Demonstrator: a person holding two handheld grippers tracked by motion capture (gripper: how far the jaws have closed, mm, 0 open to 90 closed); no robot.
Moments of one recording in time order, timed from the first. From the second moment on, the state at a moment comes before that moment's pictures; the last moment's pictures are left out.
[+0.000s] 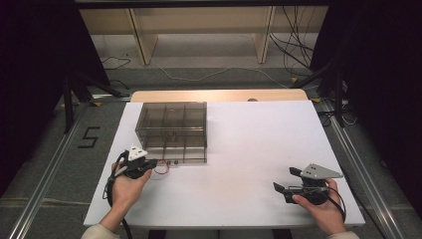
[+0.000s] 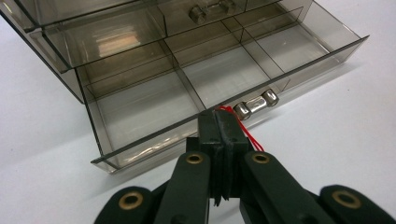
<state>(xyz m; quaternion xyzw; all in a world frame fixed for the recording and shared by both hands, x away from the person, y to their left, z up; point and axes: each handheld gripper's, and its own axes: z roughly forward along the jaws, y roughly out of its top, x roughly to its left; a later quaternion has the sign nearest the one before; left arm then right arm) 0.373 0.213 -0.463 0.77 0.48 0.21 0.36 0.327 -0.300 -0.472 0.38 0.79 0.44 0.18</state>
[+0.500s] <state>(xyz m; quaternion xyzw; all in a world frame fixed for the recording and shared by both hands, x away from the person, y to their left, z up) 0.373 0.216 -0.457 0.76 0.48 0.22 0.37 0.327 -0.300 -0.472 0.39 0.79 0.44 0.18</state>
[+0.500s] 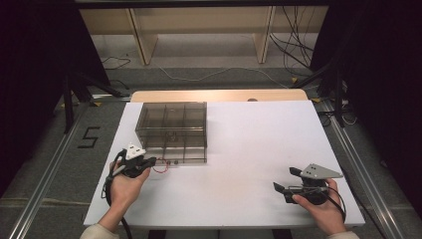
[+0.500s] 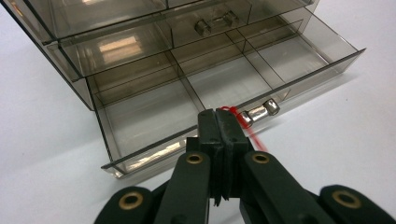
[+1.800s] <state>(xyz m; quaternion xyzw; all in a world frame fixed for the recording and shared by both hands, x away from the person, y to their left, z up) 0.384 0.220 -0.450 0.75 0.49 0.24 0.37 0.327 -0.300 -0.471 0.38 0.79 0.44 0.19</state>
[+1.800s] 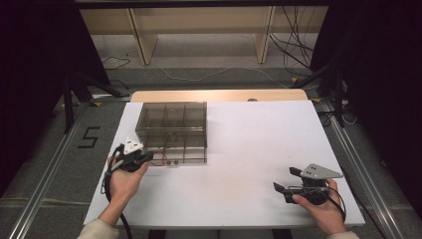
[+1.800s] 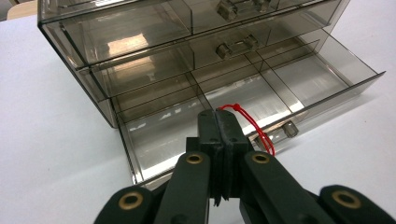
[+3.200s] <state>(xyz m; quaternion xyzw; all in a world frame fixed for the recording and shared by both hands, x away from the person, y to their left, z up) 0.400 0.223 -0.445 0.74 0.49 0.26 0.37 0.327 -0.300 -0.472 0.38 0.79 0.44 0.18</state>
